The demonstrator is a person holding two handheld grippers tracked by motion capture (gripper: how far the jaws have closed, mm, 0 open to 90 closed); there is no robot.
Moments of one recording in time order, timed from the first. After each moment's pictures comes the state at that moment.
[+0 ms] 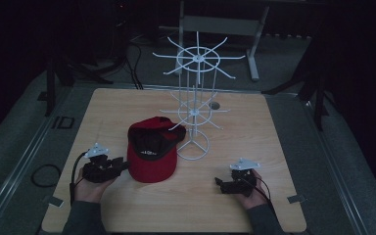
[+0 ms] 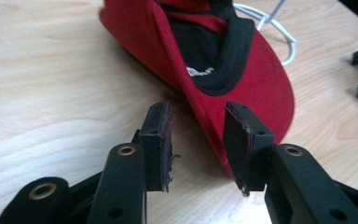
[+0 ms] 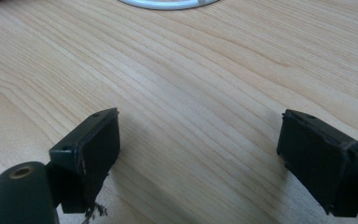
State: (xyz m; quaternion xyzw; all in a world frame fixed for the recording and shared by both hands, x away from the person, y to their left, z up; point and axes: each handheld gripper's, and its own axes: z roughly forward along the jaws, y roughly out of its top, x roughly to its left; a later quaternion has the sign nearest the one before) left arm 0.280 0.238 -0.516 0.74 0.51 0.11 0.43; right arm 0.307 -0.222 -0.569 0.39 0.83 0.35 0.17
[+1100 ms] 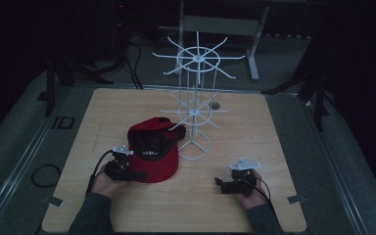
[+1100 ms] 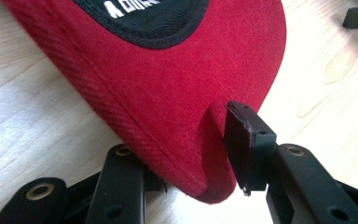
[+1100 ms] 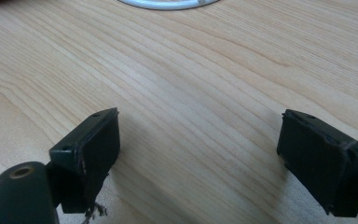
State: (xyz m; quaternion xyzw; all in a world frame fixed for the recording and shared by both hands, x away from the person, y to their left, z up) left arm 0.315 0.198 -0.546 0.82 0.45 -0.02 0.36; right arm 0.307 -0.222 -0.569 0.39 0.83 0.35 0.17
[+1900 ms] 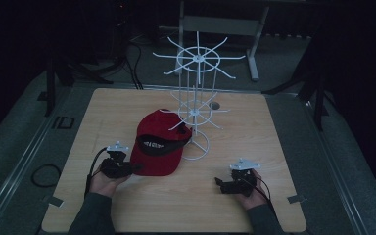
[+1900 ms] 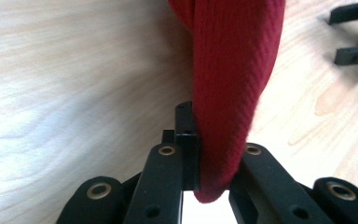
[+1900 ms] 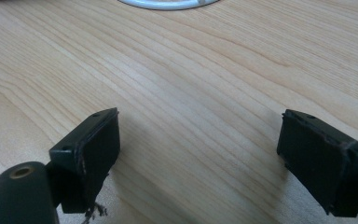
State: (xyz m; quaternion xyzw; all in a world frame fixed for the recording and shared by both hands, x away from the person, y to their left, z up) left arm 0.306 0.205 -0.523 0.79 0.47 0.05 0.39; right arm 0.307 -0.222 -0.569 0.39 0.83 0.35 0.17
